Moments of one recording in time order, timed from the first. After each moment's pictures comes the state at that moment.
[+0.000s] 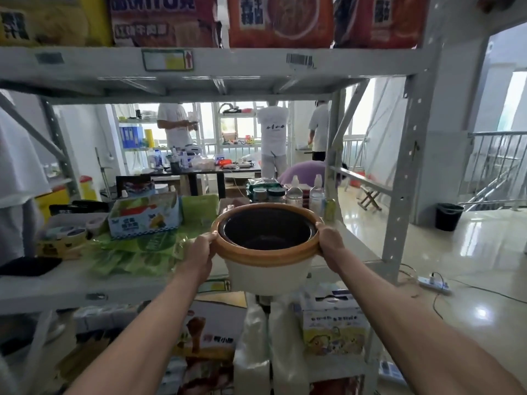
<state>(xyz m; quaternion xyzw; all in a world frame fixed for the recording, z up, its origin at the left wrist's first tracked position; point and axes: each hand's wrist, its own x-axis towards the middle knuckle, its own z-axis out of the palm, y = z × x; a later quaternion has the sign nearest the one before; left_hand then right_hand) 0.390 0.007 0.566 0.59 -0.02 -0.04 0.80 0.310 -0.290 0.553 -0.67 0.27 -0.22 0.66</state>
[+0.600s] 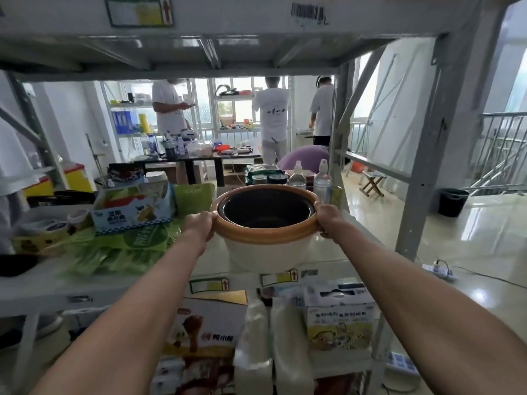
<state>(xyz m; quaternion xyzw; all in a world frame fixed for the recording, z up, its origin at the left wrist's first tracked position) 0.460 -0.021 0.585 0.70 0.04 -0.04 0.71 0.353 -0.295 0.592 -0.76 0.32 -0.17 0.54</state>
